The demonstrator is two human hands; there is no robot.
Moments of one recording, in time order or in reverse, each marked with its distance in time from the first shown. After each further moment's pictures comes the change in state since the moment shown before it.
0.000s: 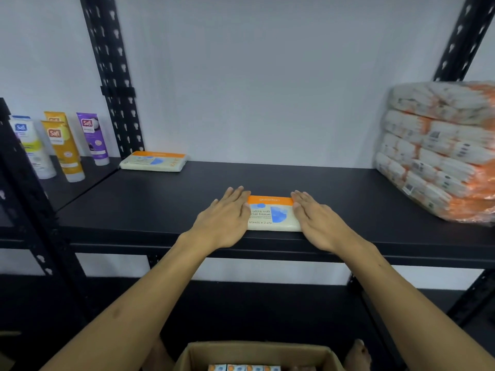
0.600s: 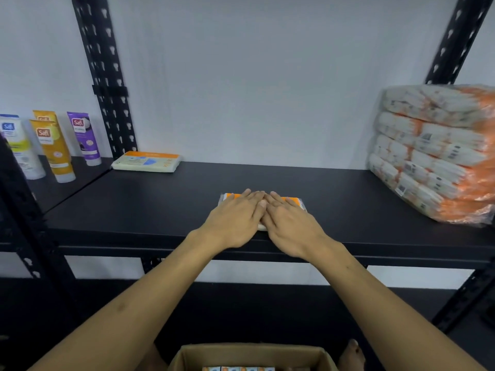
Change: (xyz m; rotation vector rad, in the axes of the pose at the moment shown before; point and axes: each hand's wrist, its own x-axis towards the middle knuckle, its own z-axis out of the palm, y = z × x) left_hand 0.013 0.026 0.009 0.000 0.043 0.134; right_hand 0.005 -0.034 0.016 -0.189 0.039 -0.259
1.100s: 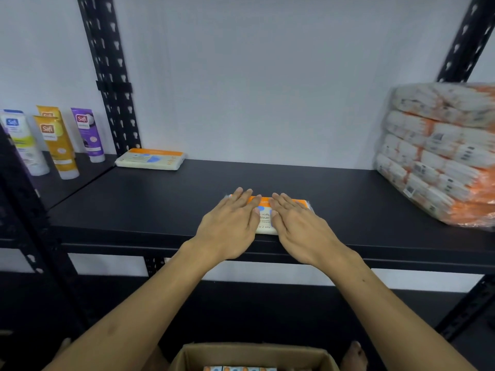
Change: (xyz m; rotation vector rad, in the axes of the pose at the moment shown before) left_hand -0.021 -0.015 0.004 0.118 0.067 -0.008; right_hand -0.012 0.000 -0.002 0.025 0.014 0.091
